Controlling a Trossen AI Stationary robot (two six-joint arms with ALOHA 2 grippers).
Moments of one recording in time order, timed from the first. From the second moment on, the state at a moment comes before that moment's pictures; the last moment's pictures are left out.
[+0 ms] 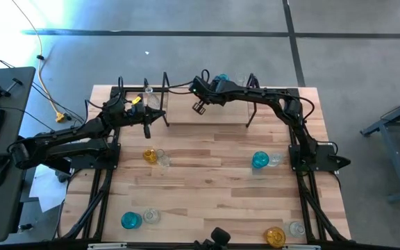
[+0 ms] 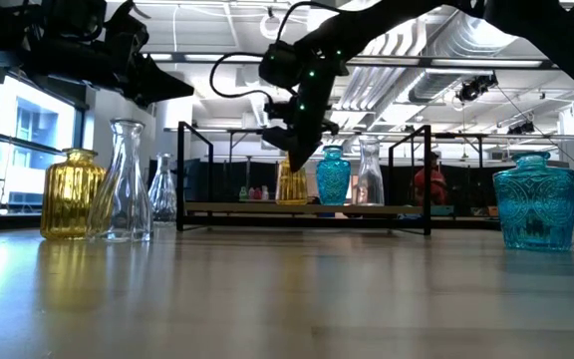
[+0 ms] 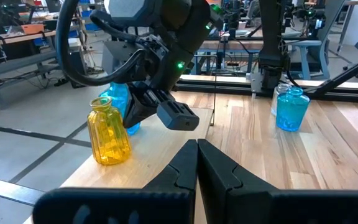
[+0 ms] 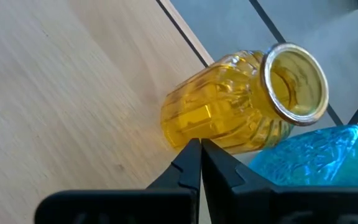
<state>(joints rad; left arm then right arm) 0.57 0.76 0.31 0.34 0.28 0.10 -0.39 2.16 1.88 -0.76 0.43 0.09</state>
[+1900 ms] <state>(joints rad) 0.64 0.71 0.43 0.12 0.25 0.06 -0.44 1.96 1.42 -0.23 0.25 -0.14</state>
